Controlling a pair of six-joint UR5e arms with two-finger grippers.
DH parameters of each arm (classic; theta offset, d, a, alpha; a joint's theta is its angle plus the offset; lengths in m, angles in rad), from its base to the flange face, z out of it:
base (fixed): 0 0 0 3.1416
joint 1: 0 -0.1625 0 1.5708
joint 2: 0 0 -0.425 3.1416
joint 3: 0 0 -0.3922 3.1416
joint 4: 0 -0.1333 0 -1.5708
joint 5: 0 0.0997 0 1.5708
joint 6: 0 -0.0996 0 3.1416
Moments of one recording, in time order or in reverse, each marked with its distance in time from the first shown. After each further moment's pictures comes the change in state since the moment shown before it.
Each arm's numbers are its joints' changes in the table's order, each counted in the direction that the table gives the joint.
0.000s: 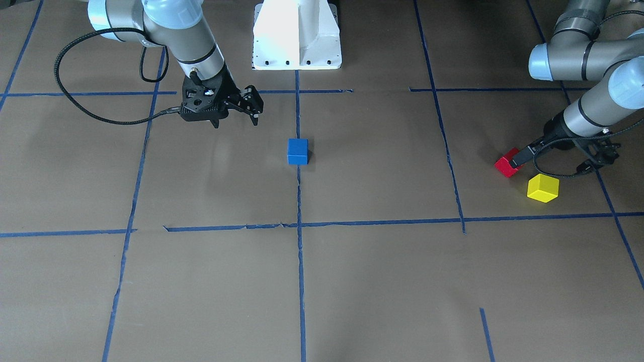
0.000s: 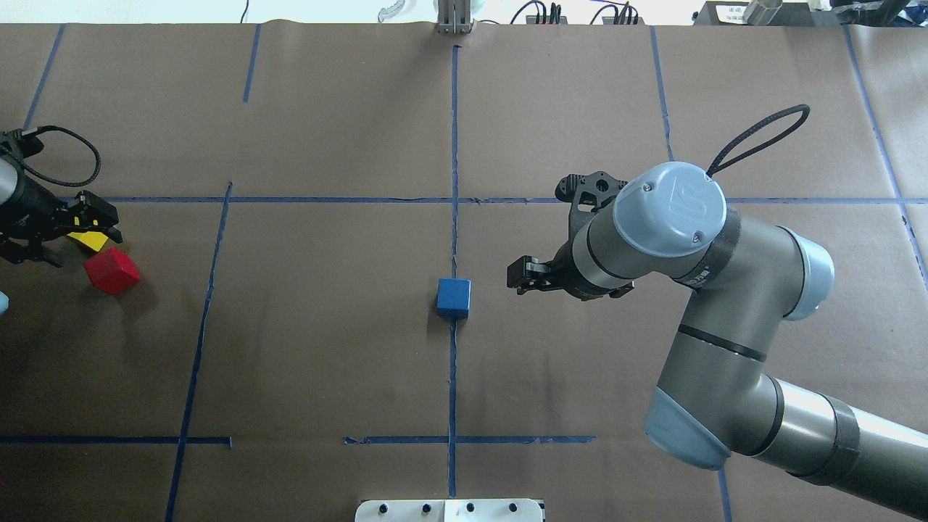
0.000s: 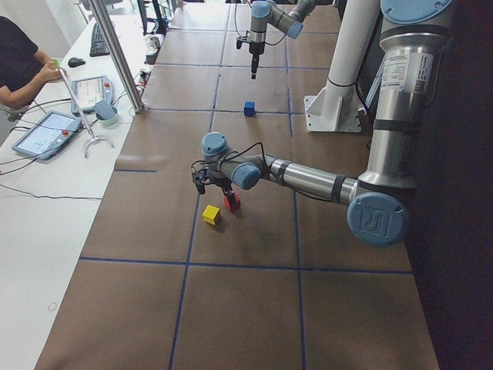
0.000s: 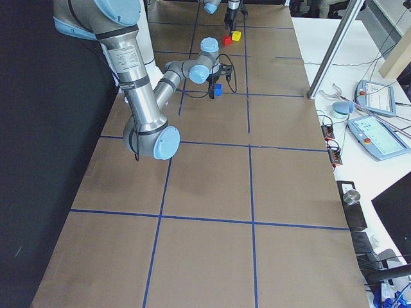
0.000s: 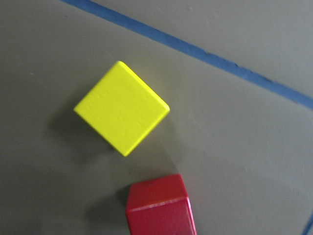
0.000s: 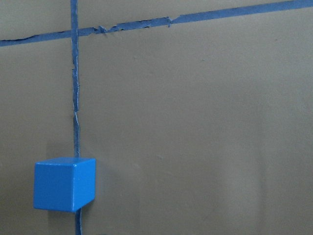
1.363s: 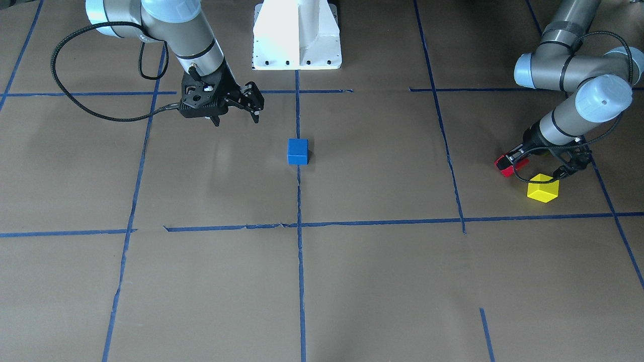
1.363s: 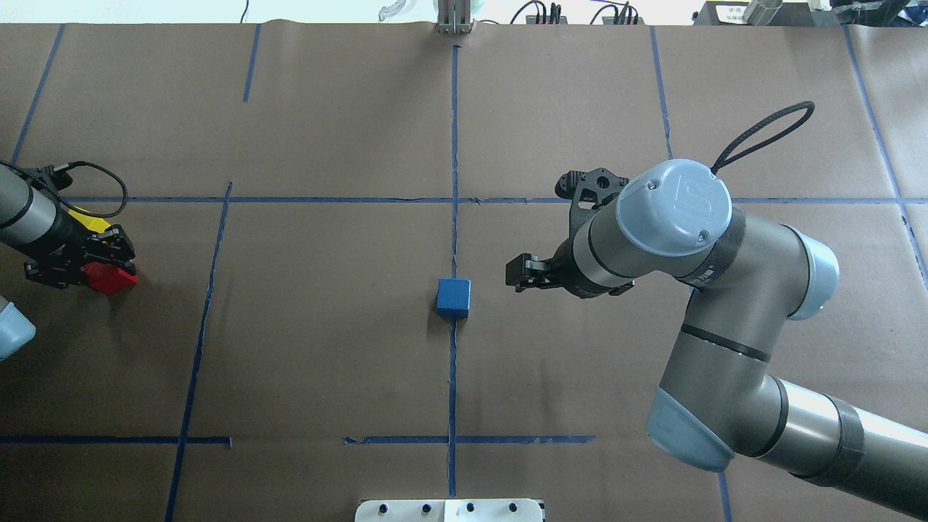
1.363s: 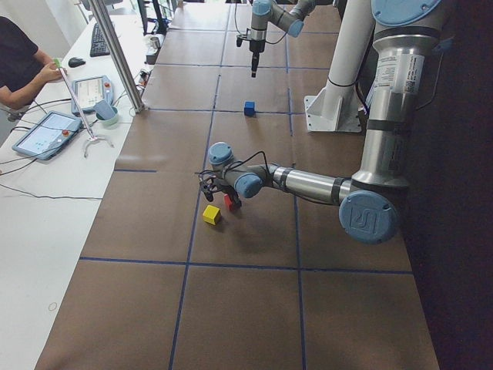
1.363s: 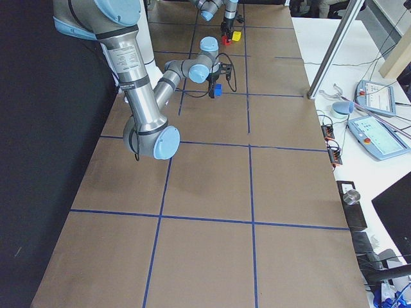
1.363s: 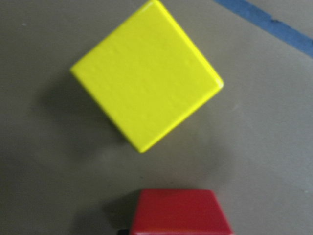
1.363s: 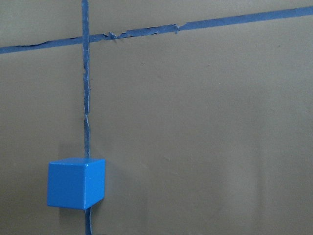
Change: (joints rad) left arm -0.085 0.029 0.070 0.074 0.015 0.062; right arm -0.006 -0.001 0.024 0.002 -0.004 0.000
